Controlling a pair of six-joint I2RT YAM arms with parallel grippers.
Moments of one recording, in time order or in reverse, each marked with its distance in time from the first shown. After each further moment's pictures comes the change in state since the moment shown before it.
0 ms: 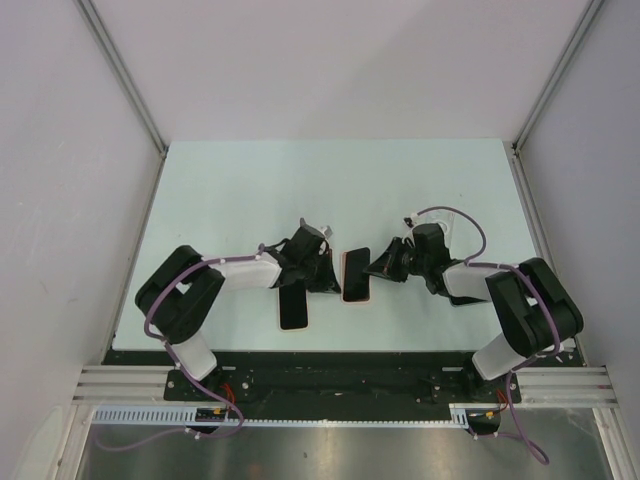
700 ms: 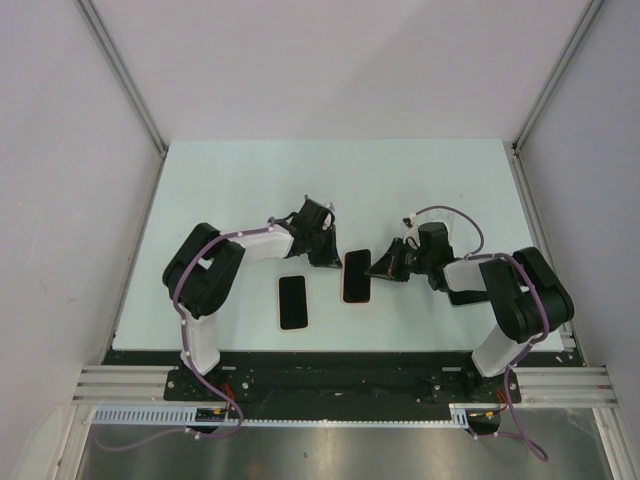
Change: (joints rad) left arm 0.088 0.218 0.316 -0.161 -0.059 0.087; right arm -0.071 0.089 0.007 0.058 -0.178 -0.097
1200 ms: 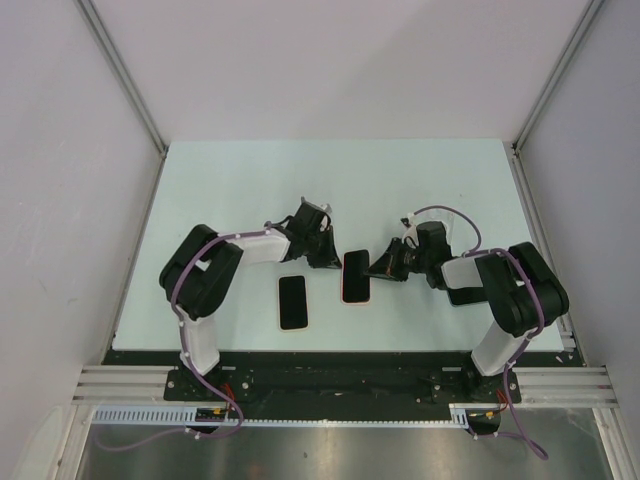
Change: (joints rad) left arm 0.008 -0.008 -0.039 0.060 0.037 -0.011; right arm 0.000 0.053 0.023 0.022 -0.024 -0.002
